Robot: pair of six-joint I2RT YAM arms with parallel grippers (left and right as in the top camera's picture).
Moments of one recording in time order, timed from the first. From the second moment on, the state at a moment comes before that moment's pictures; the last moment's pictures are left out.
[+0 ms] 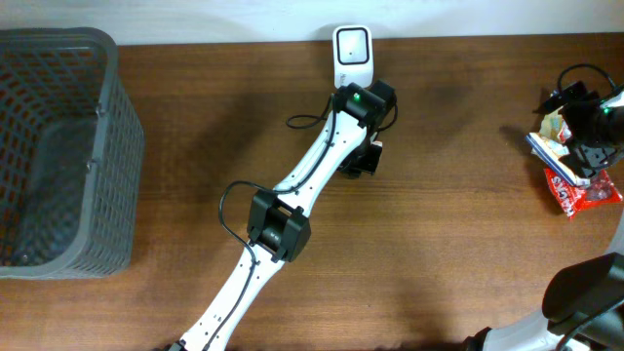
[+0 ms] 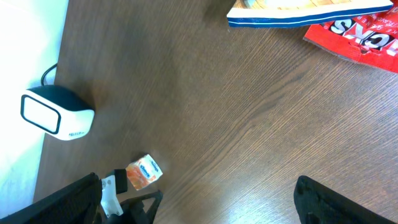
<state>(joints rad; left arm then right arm) -0.66 2.94 3.03 -1.69 0.10 -0.28 -0.50 1.77 1.82 -1.28 -0.34 0.56</state>
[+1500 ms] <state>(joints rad) -0.44 2.95 3.03 -1.47 0.50 -0.22 -0.50 1.77 1.82 -1.28 -0.34 0.56</state>
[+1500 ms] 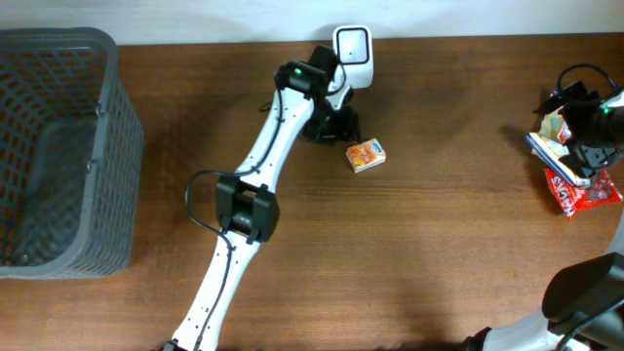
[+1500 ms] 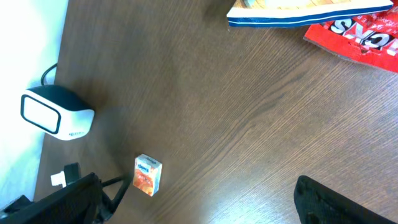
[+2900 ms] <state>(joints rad) -0.39 2.91 3.12 -1.48 -0.06 -0.23 -0.50 1.77 1.82 -1.28 -0.34 0.56</state>
